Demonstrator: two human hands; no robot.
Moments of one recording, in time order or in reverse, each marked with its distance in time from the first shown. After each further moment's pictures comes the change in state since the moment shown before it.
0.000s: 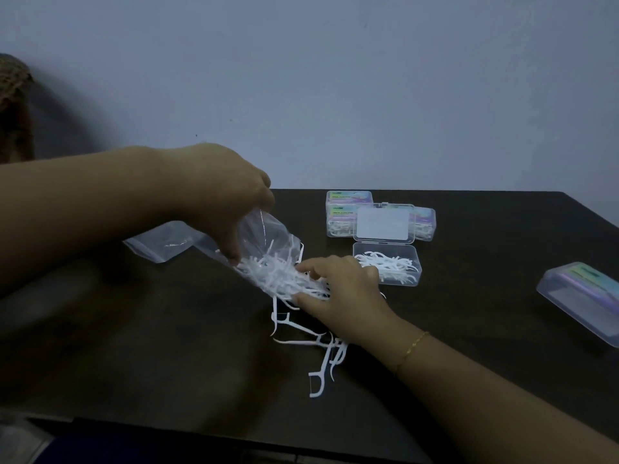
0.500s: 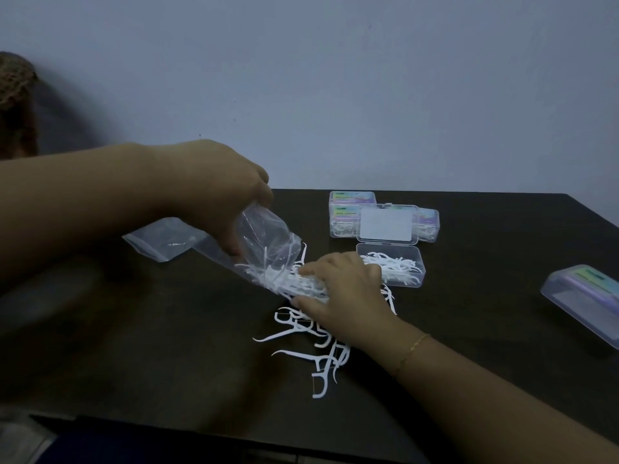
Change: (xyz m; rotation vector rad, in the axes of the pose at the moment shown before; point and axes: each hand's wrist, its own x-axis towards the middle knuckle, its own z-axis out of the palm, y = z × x) left_hand 0.007 -0.008 0.008 0.035 0.048 0.007; right_hand 0.001 -0.002 0.001 -0.116 0.001 -0.039
